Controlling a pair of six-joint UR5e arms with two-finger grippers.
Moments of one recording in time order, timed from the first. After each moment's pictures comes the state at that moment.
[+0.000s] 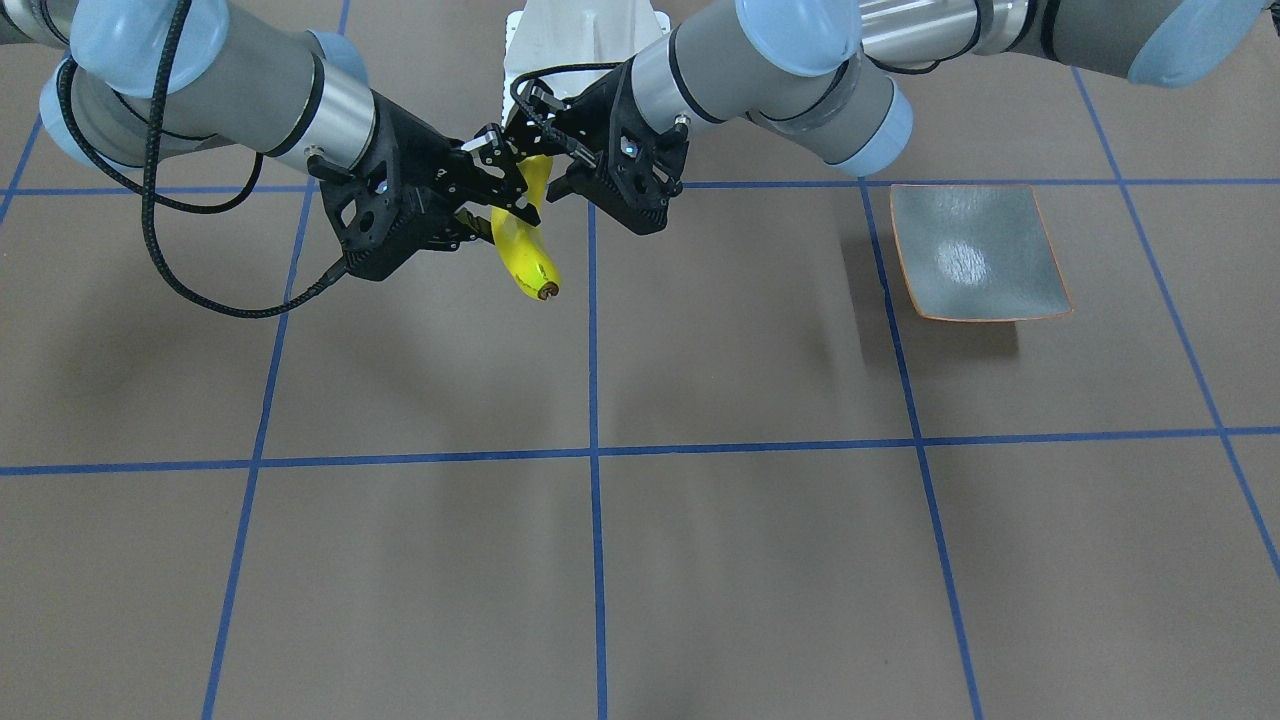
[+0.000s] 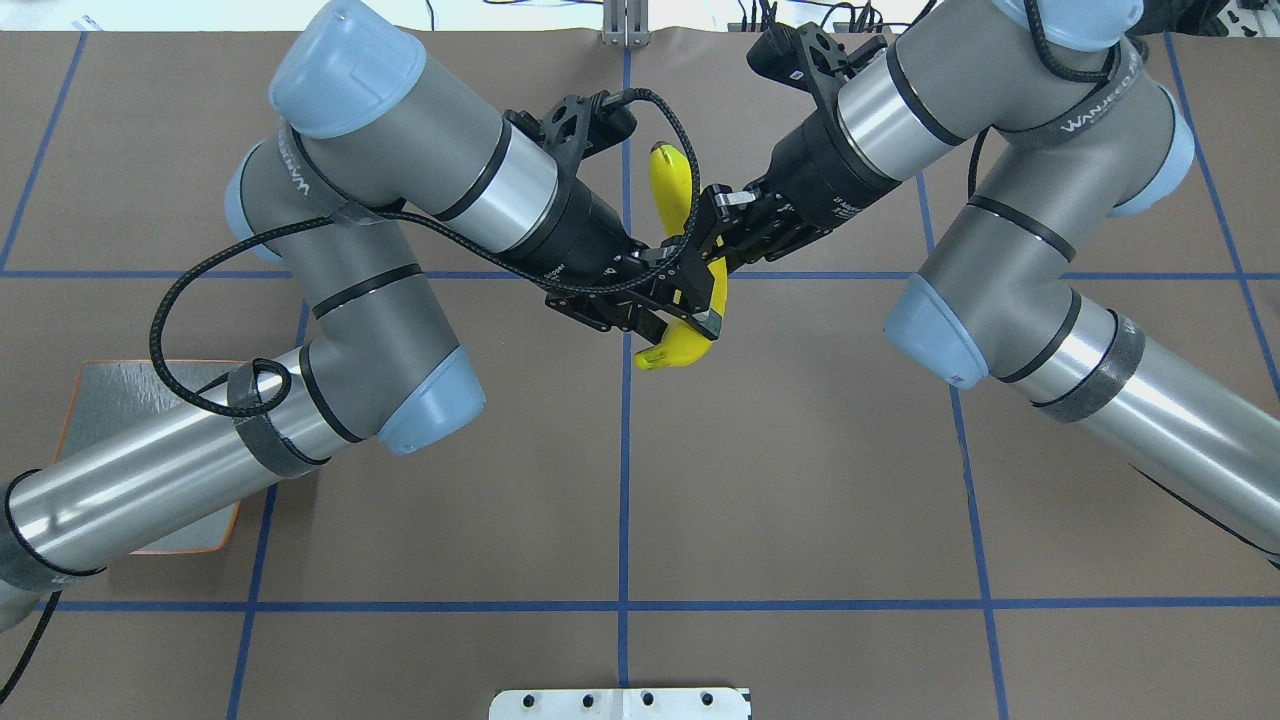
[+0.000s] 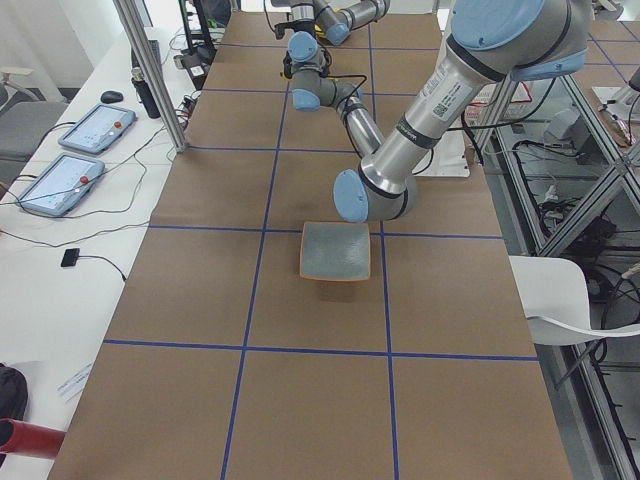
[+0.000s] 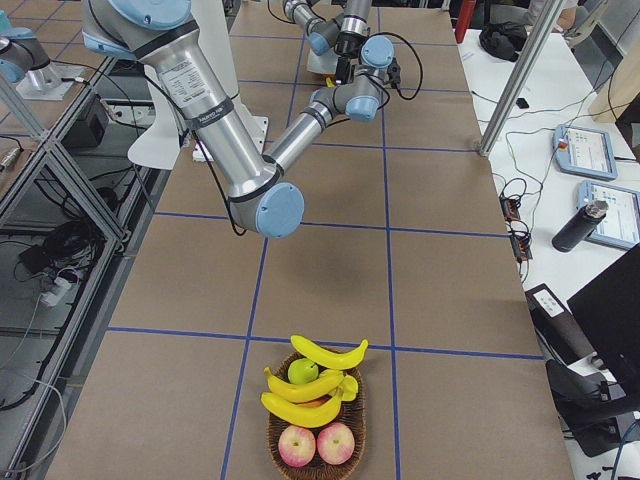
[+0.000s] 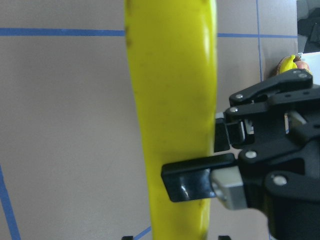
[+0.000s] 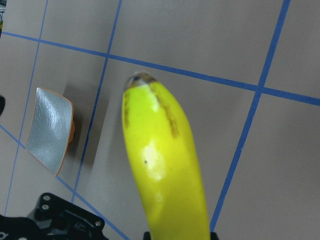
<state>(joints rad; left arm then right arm) -0.68 -2.38 -1.59 -2.27 -2.41 -1.38 0.84 -0.96 1.72 -1.05 2.50 1.08</state>
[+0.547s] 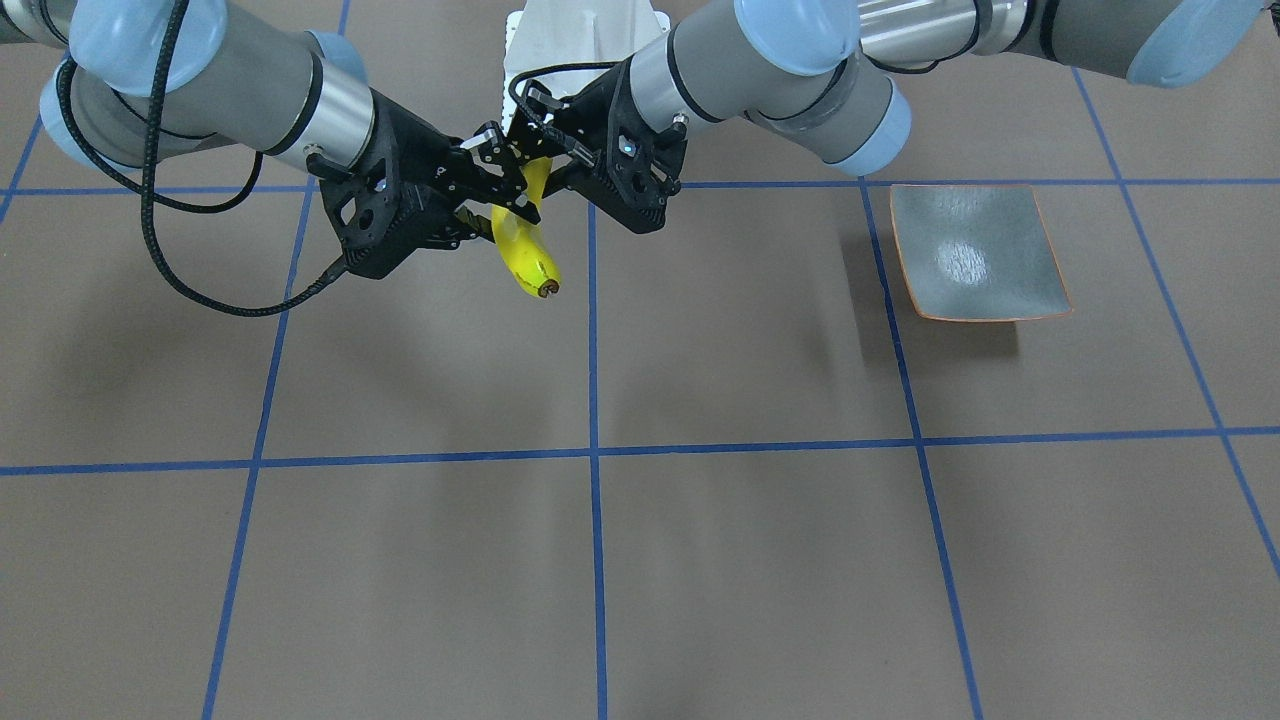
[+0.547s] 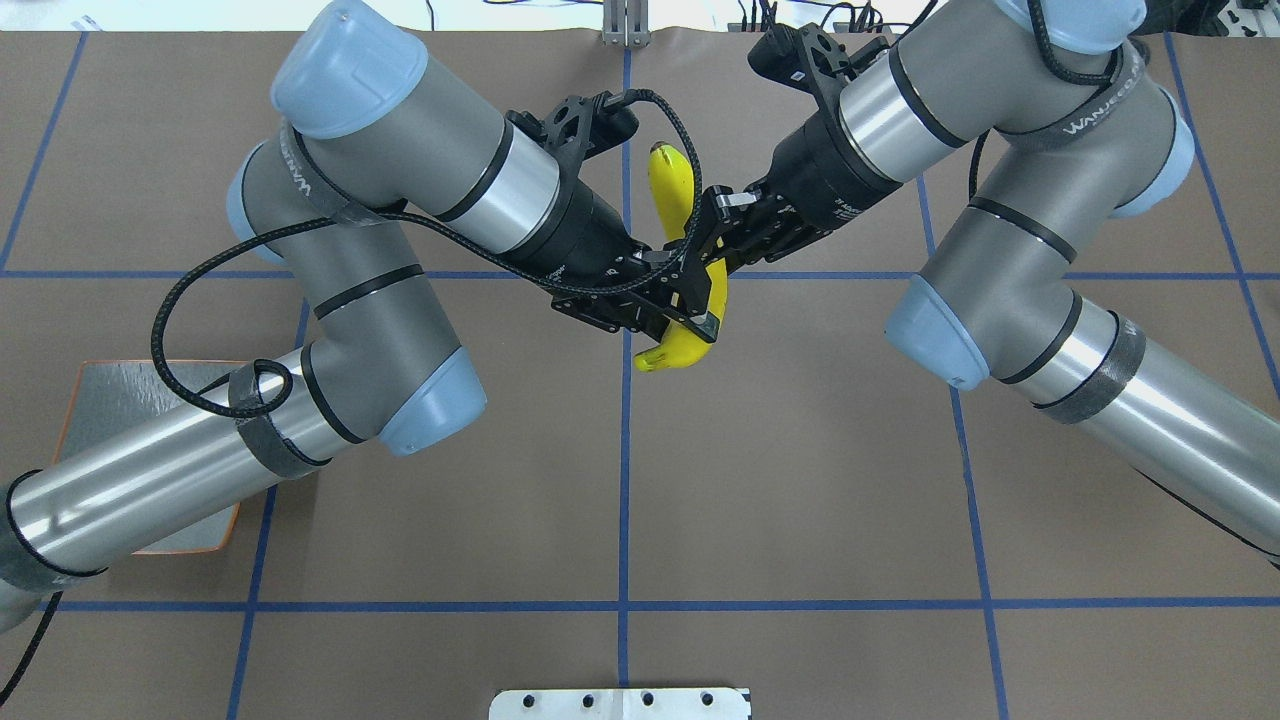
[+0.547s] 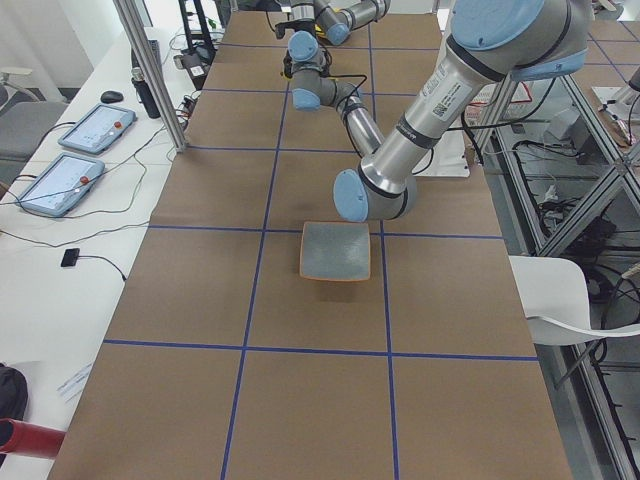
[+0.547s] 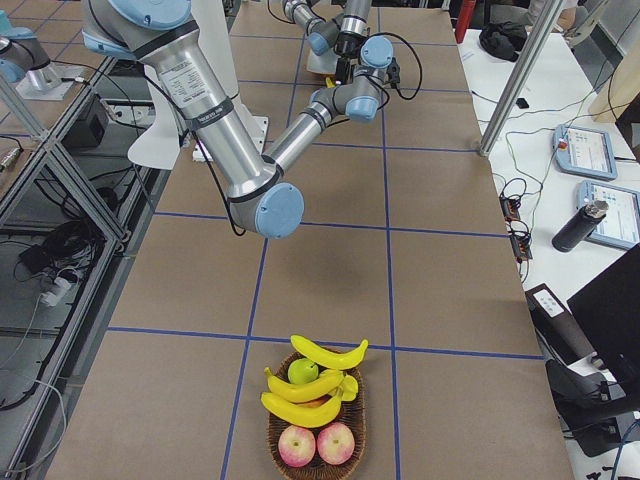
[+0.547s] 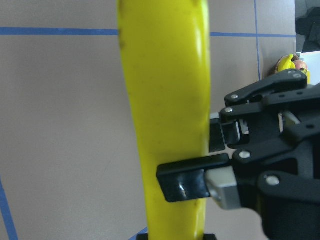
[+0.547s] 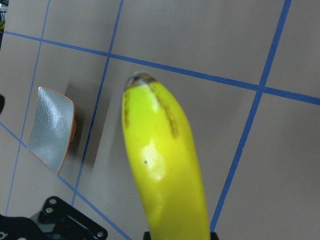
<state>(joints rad) -0.68 -2.38 -1.58 -2.27 -2.41 -1.38 0.84 -0.96 1.72 -1.03 2.50 1.09</state>
